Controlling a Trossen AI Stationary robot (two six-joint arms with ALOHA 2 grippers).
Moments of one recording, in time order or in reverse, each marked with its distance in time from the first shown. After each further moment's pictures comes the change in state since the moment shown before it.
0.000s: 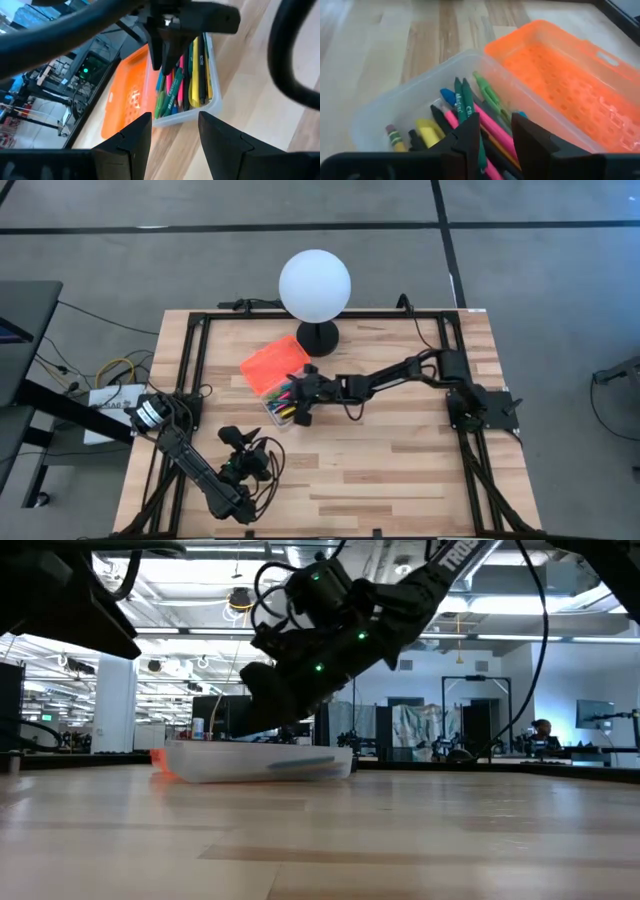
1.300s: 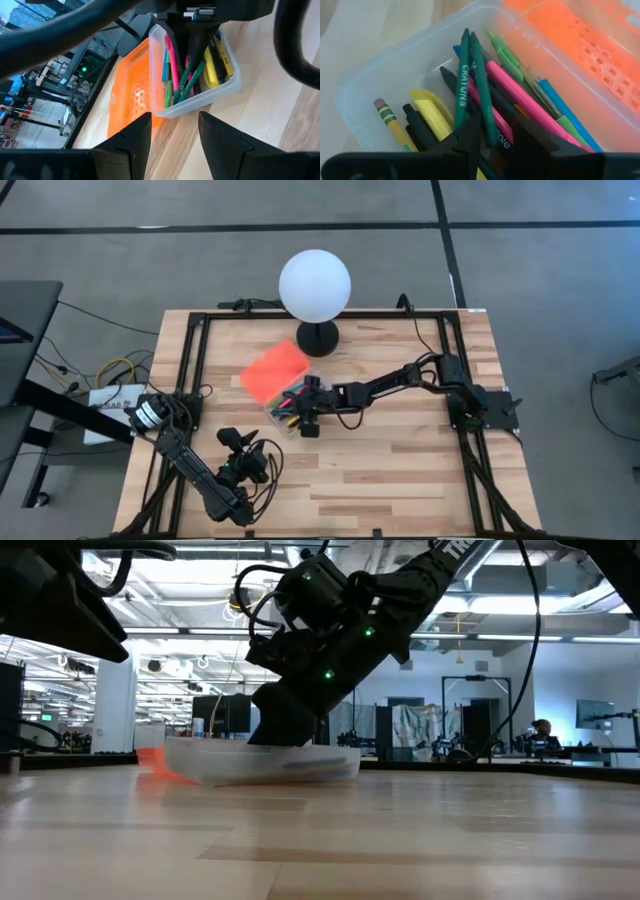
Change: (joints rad) left arm -0.019 0.000 0.000 0.000 0.035 0.025; right arm 0.066 0.025 0.036 -0.207 0.000 -0.042
